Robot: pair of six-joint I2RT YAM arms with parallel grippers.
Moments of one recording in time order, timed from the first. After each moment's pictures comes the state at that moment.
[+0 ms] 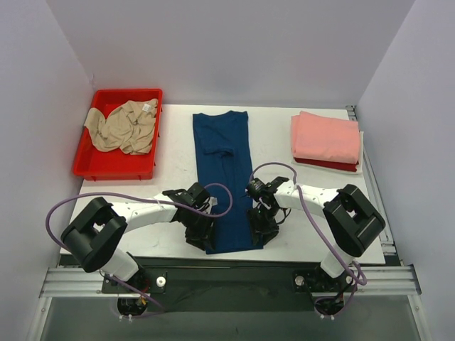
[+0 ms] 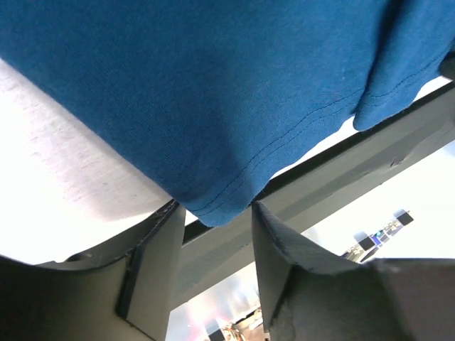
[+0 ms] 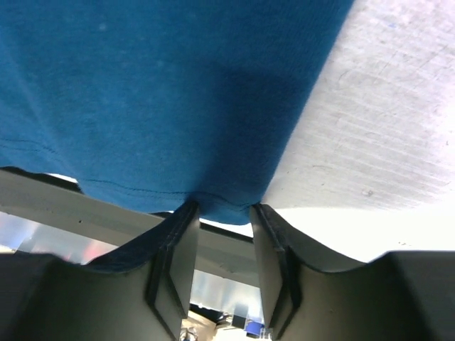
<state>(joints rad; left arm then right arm) -0.78 1.51 0.73 -0.54 0.42 -0.65 0.74 1.64 0.86 -0.78 -0.27 0.53</state>
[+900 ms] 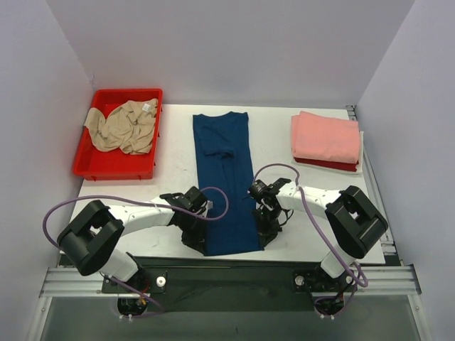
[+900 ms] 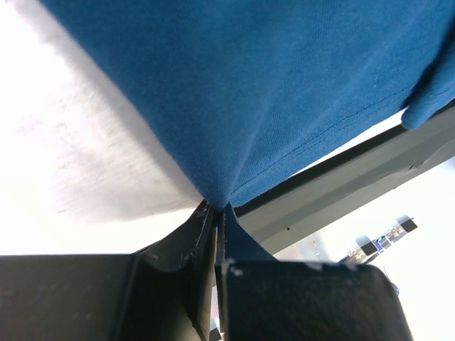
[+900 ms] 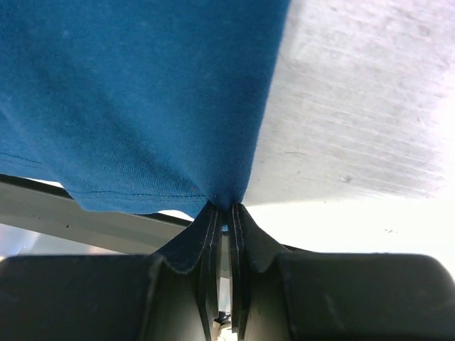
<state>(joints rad) -0.79 1.49 0.68 -0.55 0.40 -0.67 0.73 1.62 0.84 -0.80 -0.23 0.55</state>
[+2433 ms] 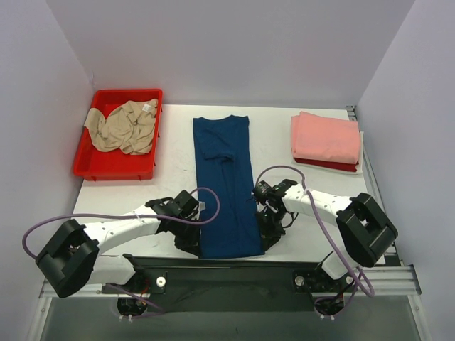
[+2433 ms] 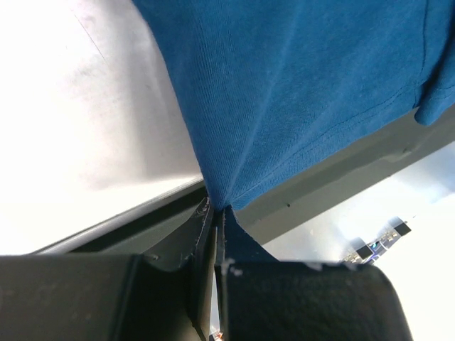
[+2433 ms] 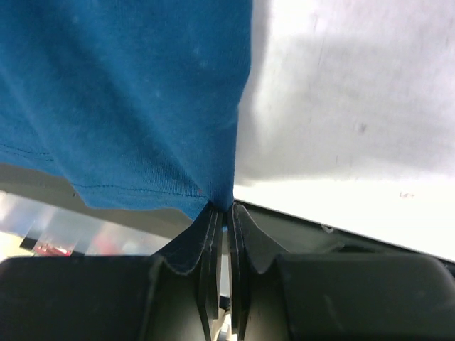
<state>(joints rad) -0.79 1.28 0.60 -0.61 0.37 -0.73 0.73 1.54 0.81 -0.85 -0.29 0.56</state>
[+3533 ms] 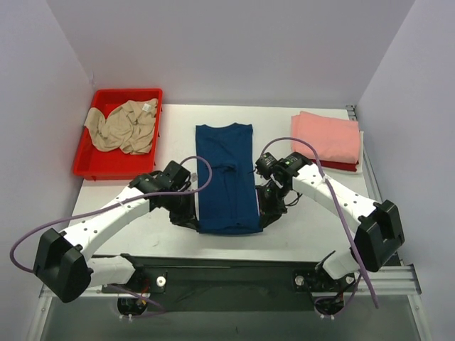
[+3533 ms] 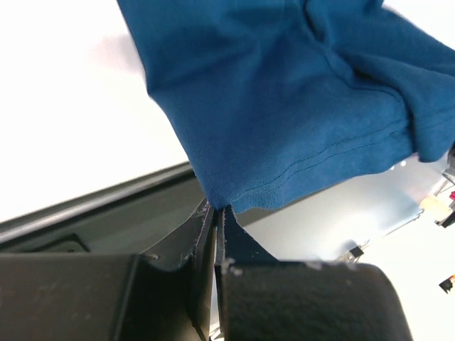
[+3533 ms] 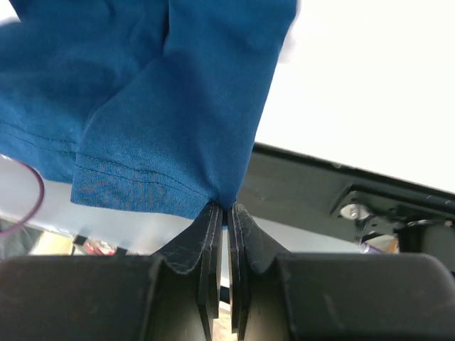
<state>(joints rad) -0.66 1.22 0.93 -0.92 0.32 -0.70 0.68 1.46 1.16 -1.17 -0.26 0.60</state>
